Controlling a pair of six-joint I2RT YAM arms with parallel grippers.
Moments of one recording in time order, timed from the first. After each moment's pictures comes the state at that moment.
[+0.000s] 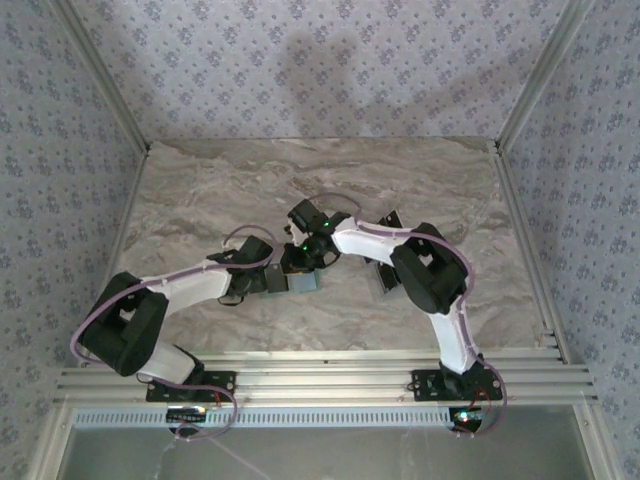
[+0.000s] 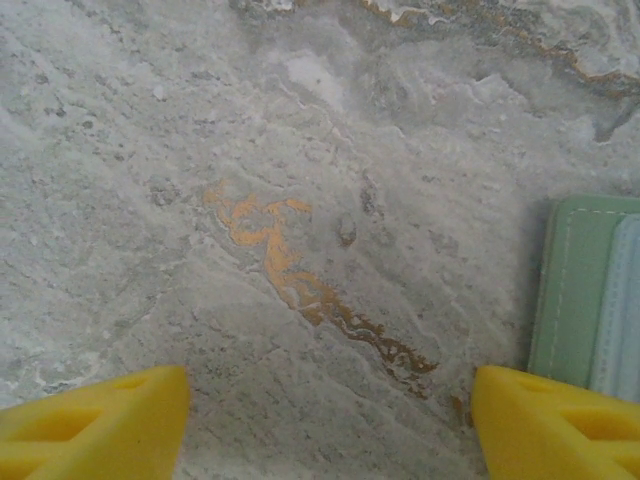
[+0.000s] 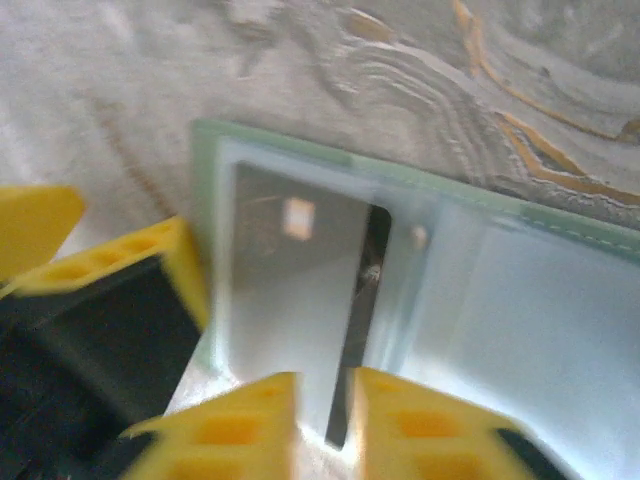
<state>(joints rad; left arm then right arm) -0.60 1.45 0.68 -0.50 -0.37 -0.75 0.80 2.05 1.47 -0.52 -0.43 0.58</state>
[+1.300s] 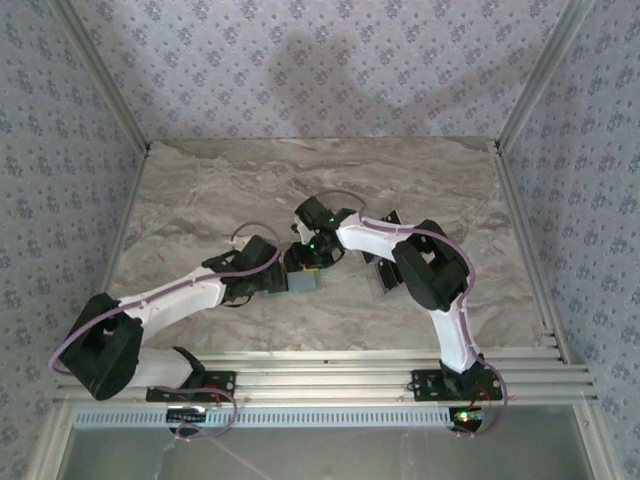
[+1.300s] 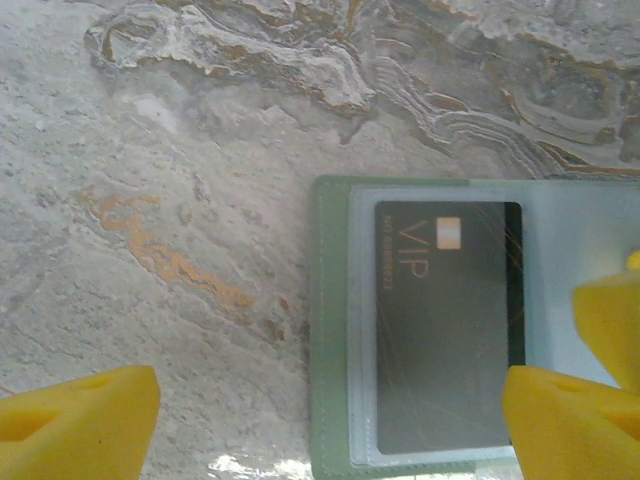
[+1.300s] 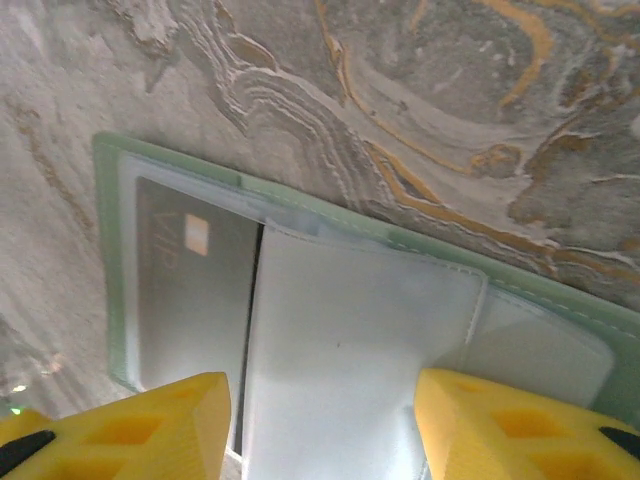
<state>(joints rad) -0.72 1.30 0.69 -0.50 -0.32 -0.80 0.77 2.08 1.45 -0.52 -0.41 0.50</state>
